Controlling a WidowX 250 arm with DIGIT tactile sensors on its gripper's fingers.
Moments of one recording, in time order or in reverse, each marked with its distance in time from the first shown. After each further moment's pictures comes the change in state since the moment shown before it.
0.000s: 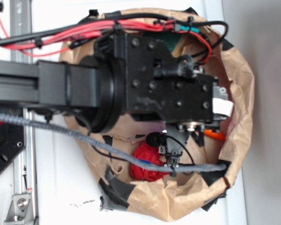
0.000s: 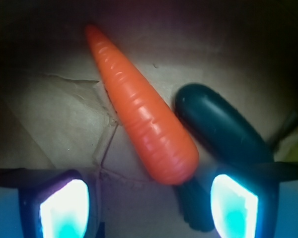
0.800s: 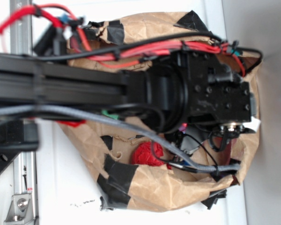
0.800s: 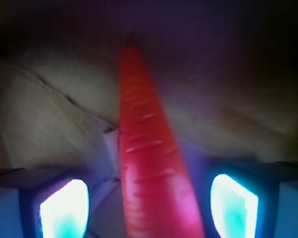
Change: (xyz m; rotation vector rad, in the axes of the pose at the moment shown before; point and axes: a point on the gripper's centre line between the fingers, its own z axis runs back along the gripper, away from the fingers) arm 0.020 -0.010 -0.048 -0.077 0.084 -0.332
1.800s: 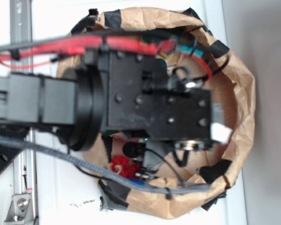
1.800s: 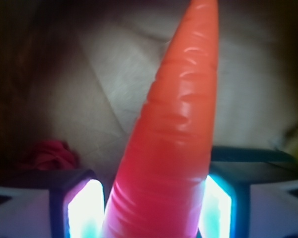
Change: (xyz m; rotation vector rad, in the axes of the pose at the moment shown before) arm -0.045 -0.029 0.077 0.025 0.053 0.203
